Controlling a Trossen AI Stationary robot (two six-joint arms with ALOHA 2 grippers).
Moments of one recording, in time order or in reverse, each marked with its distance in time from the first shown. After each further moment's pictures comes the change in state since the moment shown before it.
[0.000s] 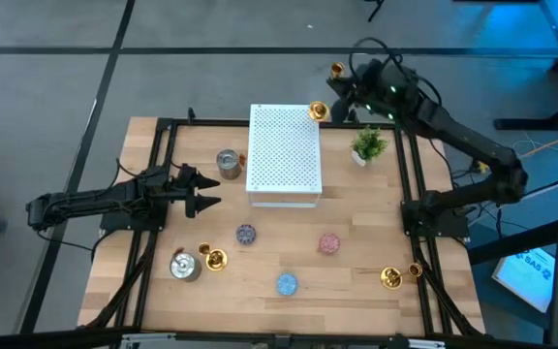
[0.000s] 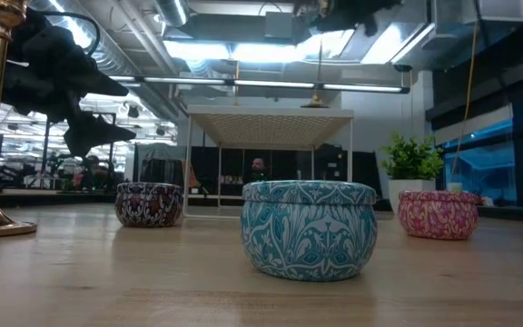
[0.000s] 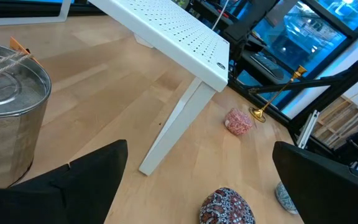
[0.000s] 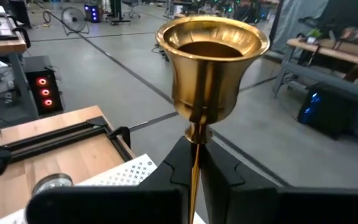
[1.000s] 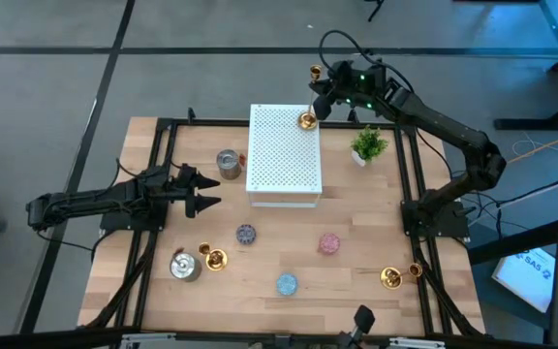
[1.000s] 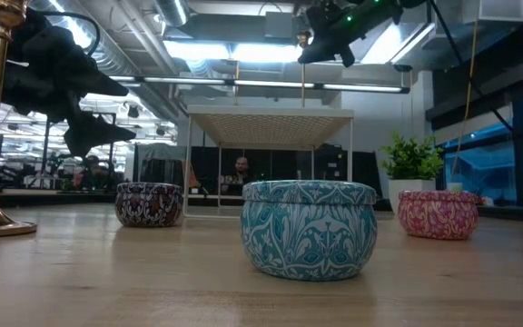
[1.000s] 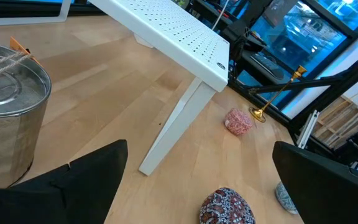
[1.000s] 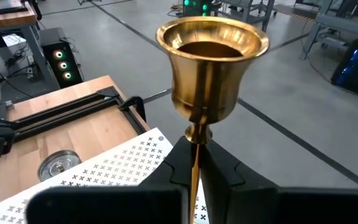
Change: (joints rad) left arm 0.000 0.000 0.000 0.000 0.000 0.000; right arm -0.059 0.184 0.069 -0.033 -0.130 0.053
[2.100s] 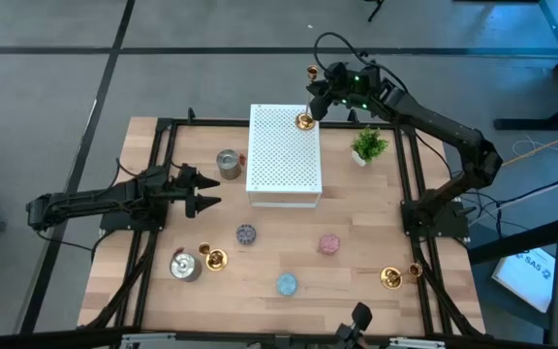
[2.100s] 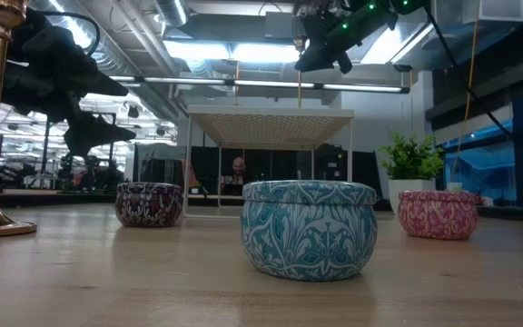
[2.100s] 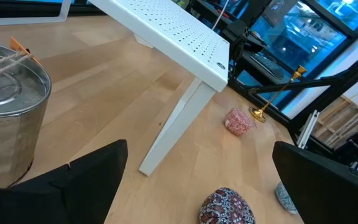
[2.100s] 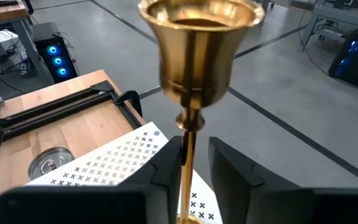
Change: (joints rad) left arm 0.000 0.000 0.000 0.000 0.000 0.000; right arm -0.001 0.032 -0.005 0.004 0.015 0.005
